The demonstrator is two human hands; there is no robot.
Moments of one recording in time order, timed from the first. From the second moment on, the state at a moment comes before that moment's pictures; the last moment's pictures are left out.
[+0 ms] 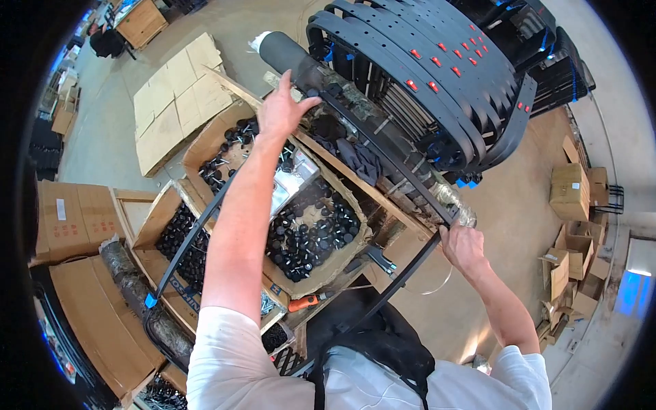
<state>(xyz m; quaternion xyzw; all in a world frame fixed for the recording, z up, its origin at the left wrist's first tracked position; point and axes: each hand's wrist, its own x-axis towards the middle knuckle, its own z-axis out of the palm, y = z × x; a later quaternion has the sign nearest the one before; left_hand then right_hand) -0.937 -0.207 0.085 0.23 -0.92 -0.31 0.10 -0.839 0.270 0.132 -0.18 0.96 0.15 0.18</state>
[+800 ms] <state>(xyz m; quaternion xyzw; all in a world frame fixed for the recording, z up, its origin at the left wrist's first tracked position) -0.939 -0.244 0.099 0.21 -0.96 -0.18 0.07 -0.842 0.260 0.140 -0.19 0.95 0.13 0.20</state>
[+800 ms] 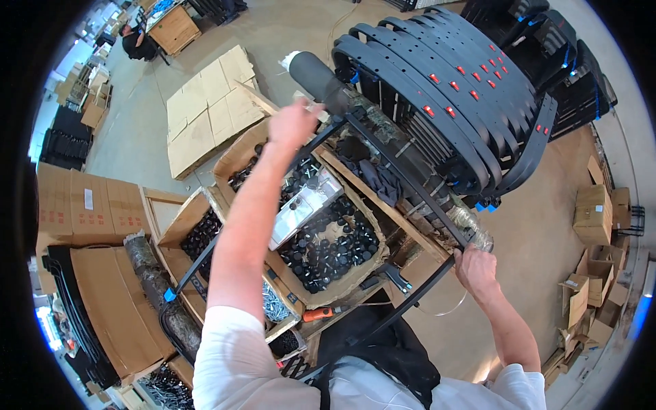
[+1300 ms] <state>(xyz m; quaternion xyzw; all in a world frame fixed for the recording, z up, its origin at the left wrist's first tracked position) -0.951 -0.241 0.075 0.07 -0.96 -0.25 0.08 -0.840 0.276 0.127 -0.21 0.96 0.13 0.15</state>
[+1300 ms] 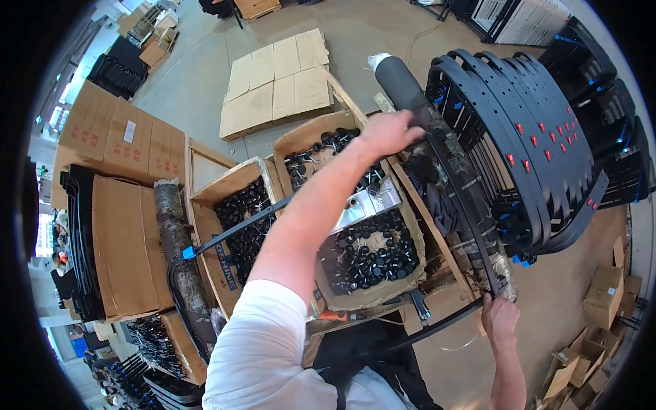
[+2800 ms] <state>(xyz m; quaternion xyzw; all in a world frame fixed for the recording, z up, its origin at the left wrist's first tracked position) -0.641 -0.204 0.130 0.29 -0.61 -0.73 0.11 -0.842 0.120 0.196 -0.30 0.86 -0.37 0.20</state>
